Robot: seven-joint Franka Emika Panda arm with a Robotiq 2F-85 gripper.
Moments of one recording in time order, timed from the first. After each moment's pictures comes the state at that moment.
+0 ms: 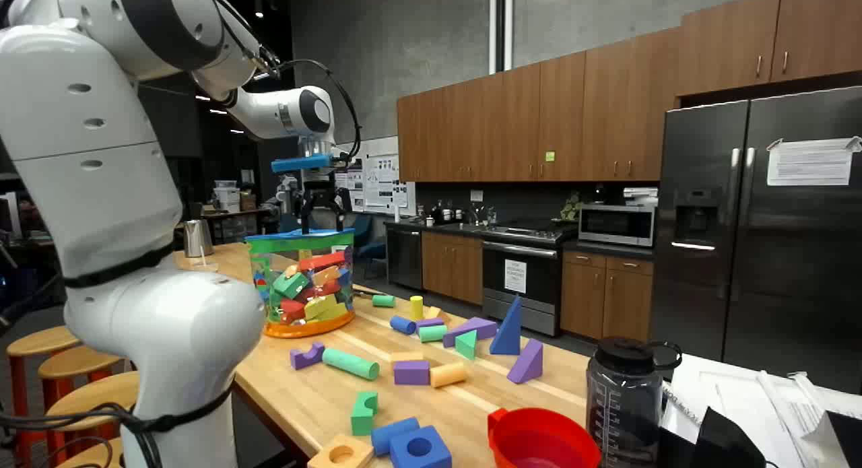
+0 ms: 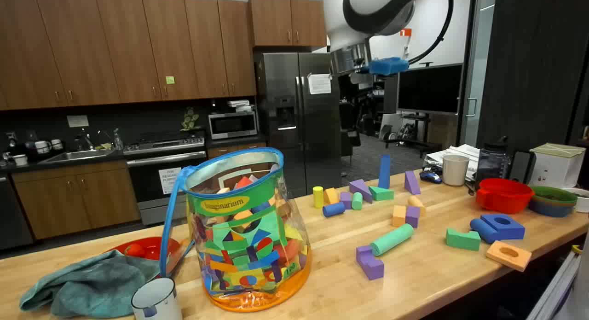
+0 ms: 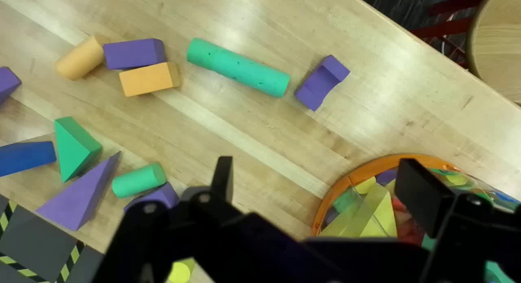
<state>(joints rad) 0.16 -0.25 0.24 -2.06 0.00 1.70 0.07</state>
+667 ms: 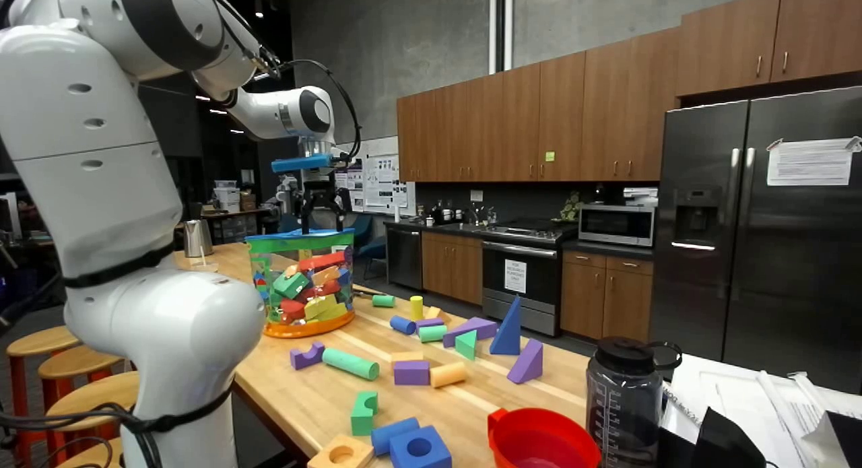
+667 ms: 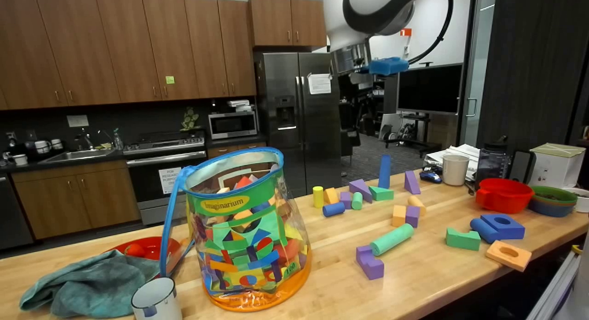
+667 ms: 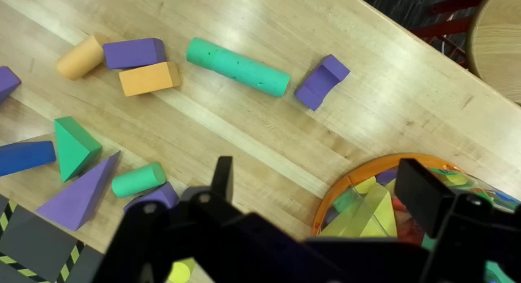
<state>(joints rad) 0.16 -0.25 0.24 -2.06 0.00 1.70 0.07</state>
